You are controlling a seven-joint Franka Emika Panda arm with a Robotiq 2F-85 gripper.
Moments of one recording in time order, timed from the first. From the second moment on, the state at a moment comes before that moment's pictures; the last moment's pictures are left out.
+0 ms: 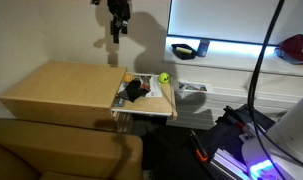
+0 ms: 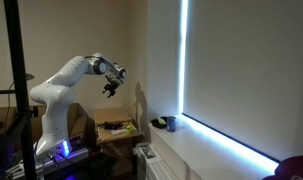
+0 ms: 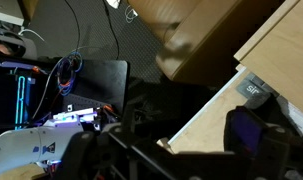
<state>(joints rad) 0.14 0.80 0.06 -1.04 0.39 1.23 1.75</state>
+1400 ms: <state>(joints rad) 0.15 0.91 -0.06 -1.15 0.30 1.56 1.88</state>
